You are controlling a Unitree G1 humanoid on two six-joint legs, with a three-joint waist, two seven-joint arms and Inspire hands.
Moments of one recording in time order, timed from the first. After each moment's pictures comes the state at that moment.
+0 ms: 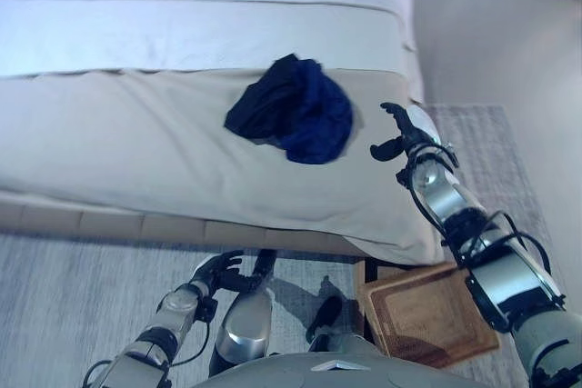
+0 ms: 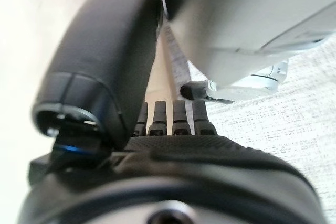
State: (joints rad) left arm -0.17 0.30 -0.29 1.06 -0.18 -0.09 -0.15; right arm -0.79 -0.50 0.42 0.89 -0.18 0.11 -0.23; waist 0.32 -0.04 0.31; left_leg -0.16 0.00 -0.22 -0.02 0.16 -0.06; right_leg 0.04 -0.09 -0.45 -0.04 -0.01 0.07
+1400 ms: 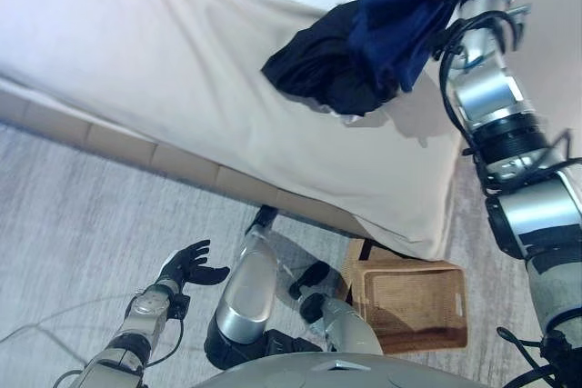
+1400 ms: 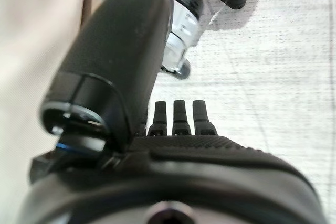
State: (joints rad) left arm -0.09 0.40 -0.18 1.02 -0.20 -0.13 -0.10; right arm -1.05 -0.74 0.19 0.35 -0.12 0.26 -0.50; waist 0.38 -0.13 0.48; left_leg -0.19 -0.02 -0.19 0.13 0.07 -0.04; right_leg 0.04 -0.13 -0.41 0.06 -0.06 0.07
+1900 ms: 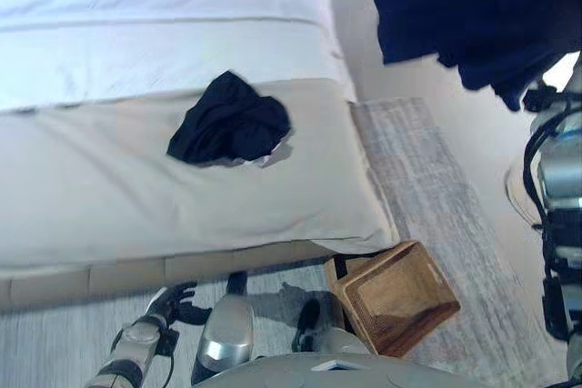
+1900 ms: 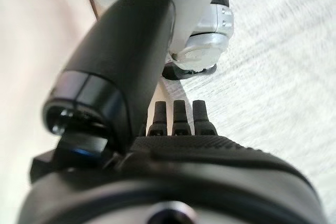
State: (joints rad) left arm 0.01 0.39 -0.14 1.08 -0.05 -0.03 -0.10; right arm -0.46 -0.83 -0.11 0.15 -0.15 0.21 -0.57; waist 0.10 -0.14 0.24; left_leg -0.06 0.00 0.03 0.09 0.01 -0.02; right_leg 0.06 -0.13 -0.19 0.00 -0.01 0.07
